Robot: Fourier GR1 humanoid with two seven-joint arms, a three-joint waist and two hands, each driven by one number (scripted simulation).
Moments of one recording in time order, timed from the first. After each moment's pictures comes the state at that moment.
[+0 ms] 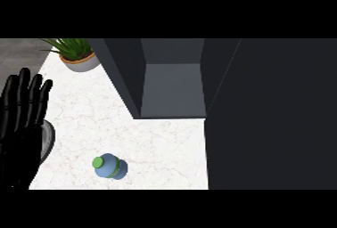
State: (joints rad) left arm -0.01 0.08 0.00 -2.10 -0.03 0.02 0.01; right arm -0.01 -0.10 0.00 -2.10 -0.05 -0.05 -0.01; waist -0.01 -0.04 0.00
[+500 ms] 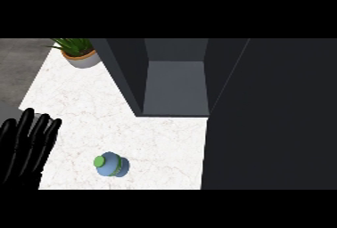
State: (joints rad) left arm 0.25 0.05 -0.13 -2.34 0.16 -0.08 0.13; right arm 0.20 -0.10 0.13 -2.26 -0.05 0.03 0.04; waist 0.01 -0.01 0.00
